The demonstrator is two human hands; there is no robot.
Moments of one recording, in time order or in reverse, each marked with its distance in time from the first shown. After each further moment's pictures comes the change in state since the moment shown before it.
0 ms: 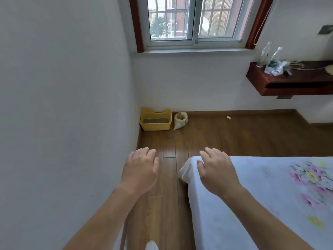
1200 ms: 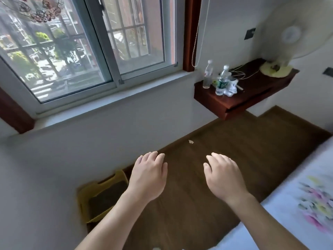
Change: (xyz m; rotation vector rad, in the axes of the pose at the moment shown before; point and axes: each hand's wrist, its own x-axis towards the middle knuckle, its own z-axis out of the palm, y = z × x) left_hand 0.711 0.104 0.109 -0.033 -0.095 0.570; right_hand 0.517 0.273 0.127 0.009 -0.002 0.656
